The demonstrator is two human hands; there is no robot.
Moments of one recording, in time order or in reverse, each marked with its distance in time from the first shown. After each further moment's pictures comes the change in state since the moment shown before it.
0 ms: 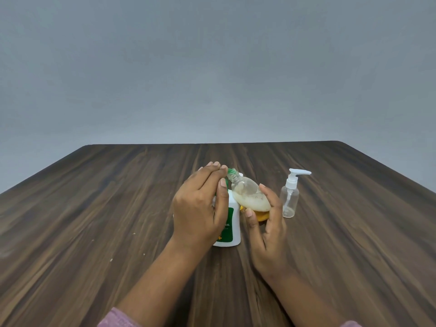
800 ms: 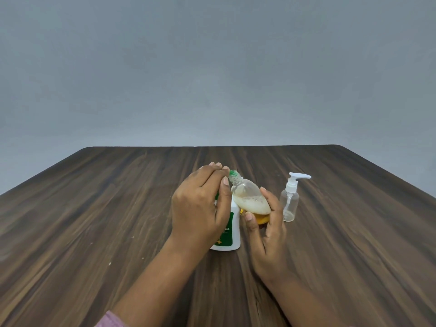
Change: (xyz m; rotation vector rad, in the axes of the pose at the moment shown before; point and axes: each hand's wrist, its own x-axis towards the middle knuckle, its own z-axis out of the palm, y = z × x) left_hand 0.010 0.005 -0.005 0.026 0.009 0.041; right_hand 0.000 0.002 0.001 0.024 -0.010 0.008
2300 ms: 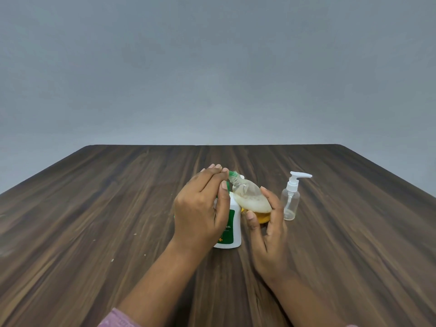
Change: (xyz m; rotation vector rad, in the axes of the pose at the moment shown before) left_hand -0.011 -0.005 0.004 -0.027 0.008 -0.017; right_hand -0.002 0.003 -0.002 -0.037 -0.004 0.033
